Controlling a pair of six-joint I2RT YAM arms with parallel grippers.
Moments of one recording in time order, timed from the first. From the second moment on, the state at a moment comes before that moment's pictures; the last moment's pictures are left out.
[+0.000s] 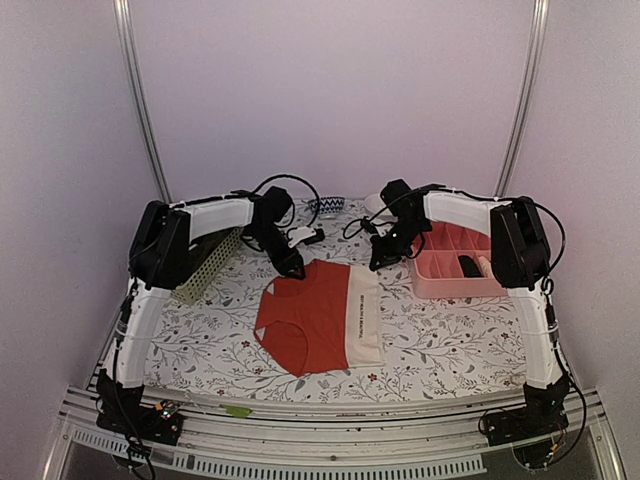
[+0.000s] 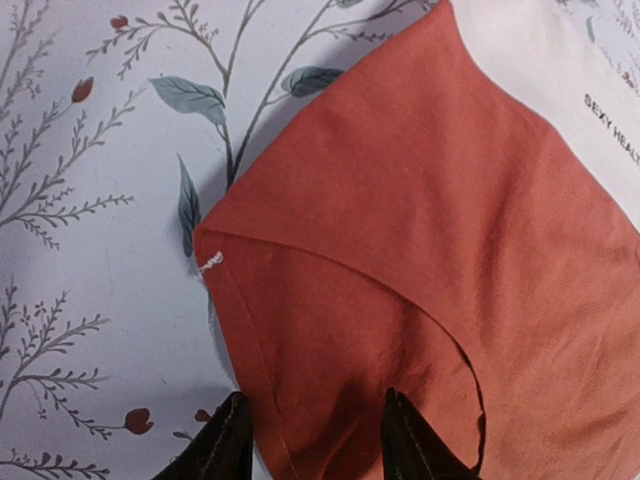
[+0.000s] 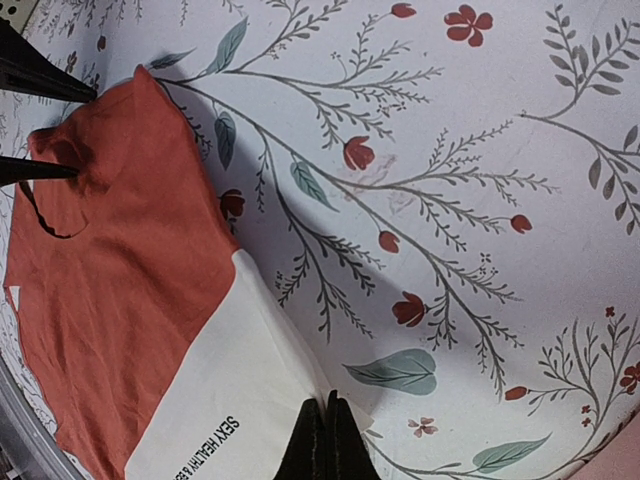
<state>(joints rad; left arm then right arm) -0.50 2.46 2.05 -0.89 0.38 0.56 0.49 2.33 1.95 -0.87 -0.35 0.03</state>
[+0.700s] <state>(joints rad) -0.54 2.41 1.95 -0.79 0.26 0.63 0.49 2.33 1.95 -0.87 -0.35 0.06</state>
